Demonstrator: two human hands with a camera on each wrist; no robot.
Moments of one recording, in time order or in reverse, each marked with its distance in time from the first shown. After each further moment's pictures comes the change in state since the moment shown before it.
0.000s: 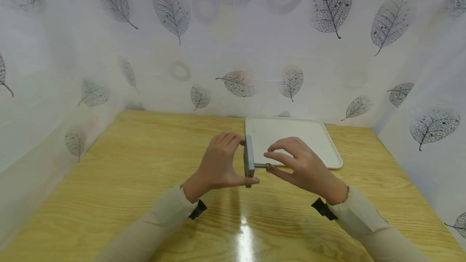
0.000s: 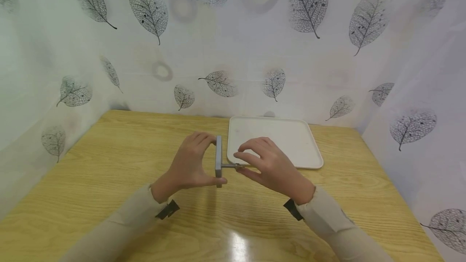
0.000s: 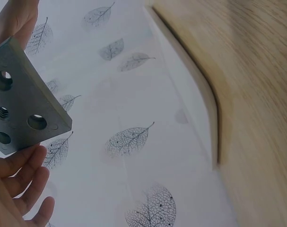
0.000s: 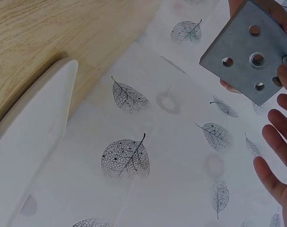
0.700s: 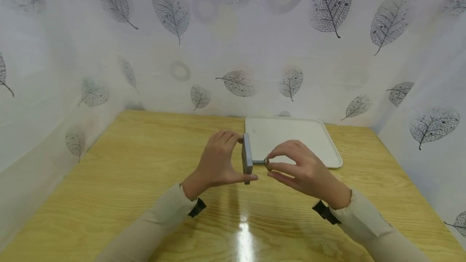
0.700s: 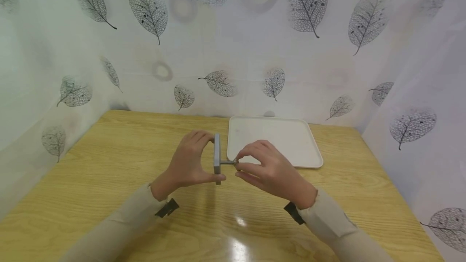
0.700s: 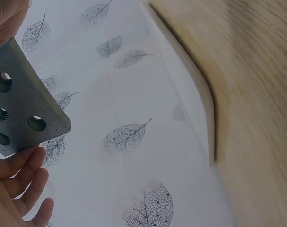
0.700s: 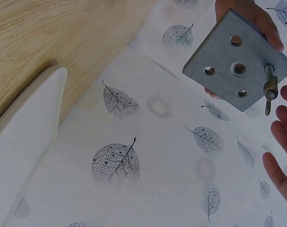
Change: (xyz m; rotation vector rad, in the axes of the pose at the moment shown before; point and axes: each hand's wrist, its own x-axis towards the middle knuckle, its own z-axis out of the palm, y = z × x) left_hand 0.000 -0.004 0.001 0.005 0.030 -0.013; right_hand 0.007 -0.009 -0.003 0.034 0.137 -0.119
